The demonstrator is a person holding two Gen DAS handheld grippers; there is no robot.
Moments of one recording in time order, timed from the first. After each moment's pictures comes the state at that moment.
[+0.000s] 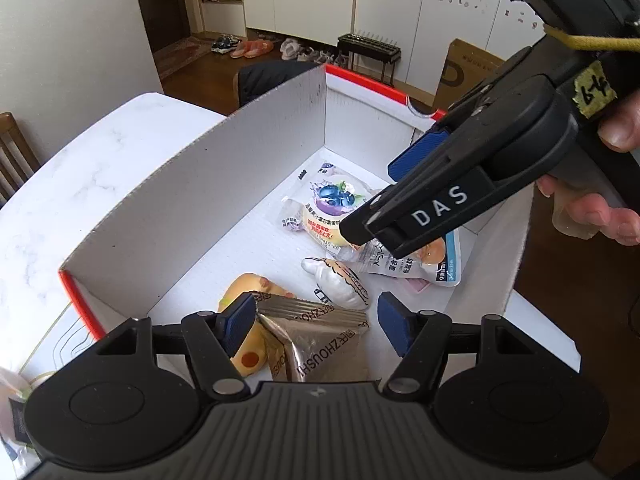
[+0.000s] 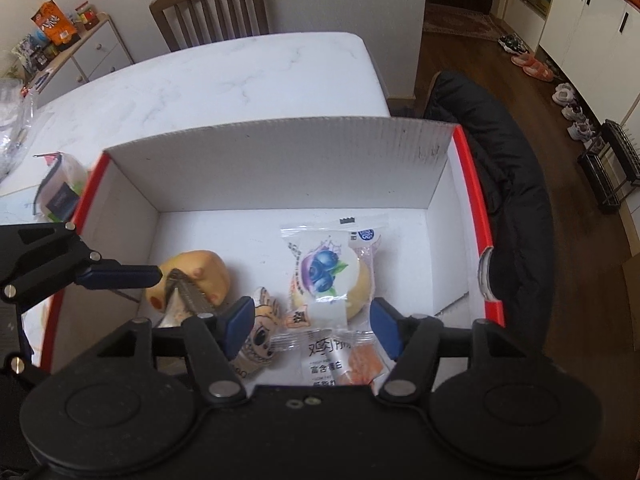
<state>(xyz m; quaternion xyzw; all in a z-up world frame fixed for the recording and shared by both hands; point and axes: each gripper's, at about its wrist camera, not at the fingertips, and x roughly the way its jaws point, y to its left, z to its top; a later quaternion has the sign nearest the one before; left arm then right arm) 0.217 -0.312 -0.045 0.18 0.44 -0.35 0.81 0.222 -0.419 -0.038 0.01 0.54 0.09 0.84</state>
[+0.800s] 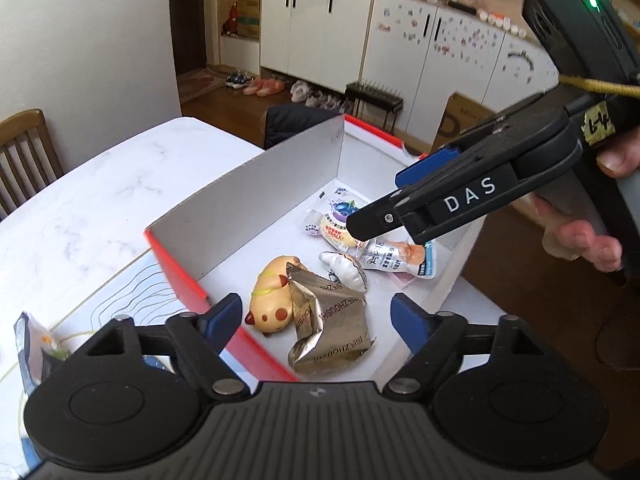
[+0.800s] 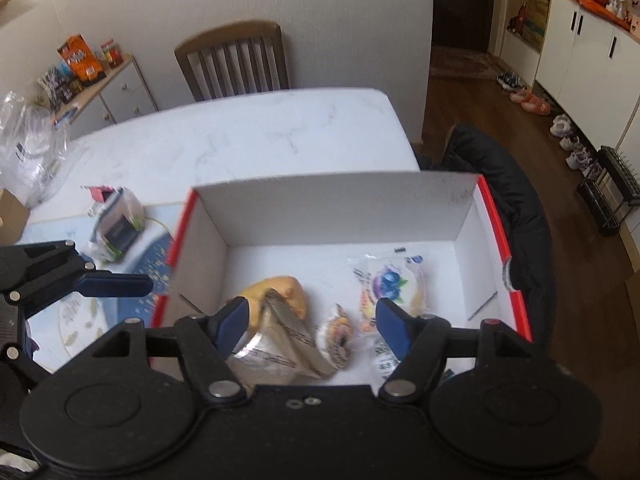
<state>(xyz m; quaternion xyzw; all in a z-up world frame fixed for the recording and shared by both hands) 0.179 -0.226 0.003 0.11 0.40 -0.36 0.84 0.175 -0.372 0.015 0.03 0.47 0.09 0.88</state>
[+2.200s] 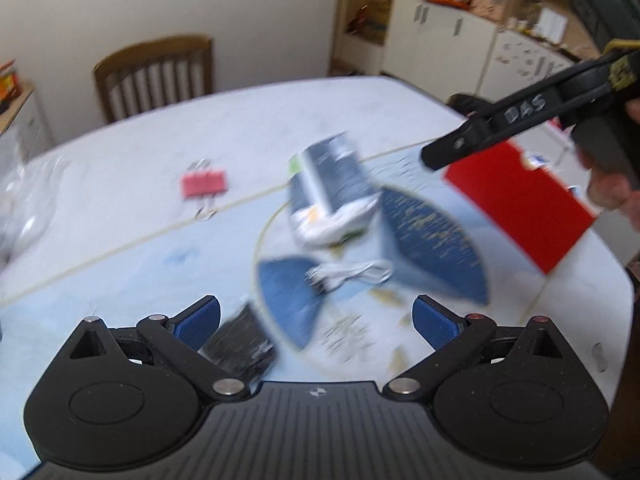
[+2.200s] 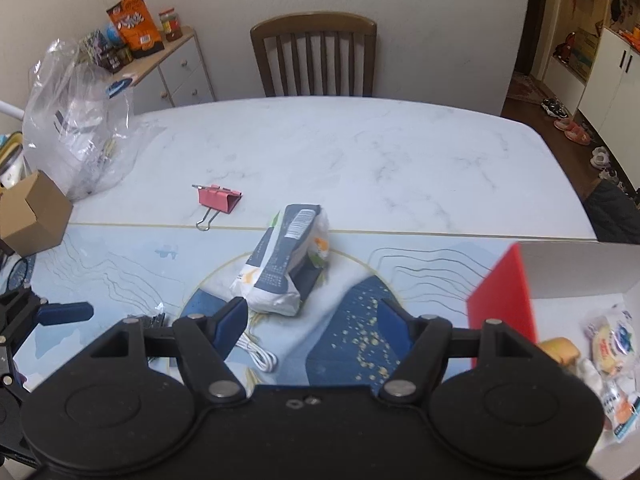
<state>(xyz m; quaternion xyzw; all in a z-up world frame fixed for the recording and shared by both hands) 0.167 0.092 -0.041 0.05 0.42 -0.21 0.88 0.225 -0.101 -0.005 -0.01 0.48 0.12 0.87</state>
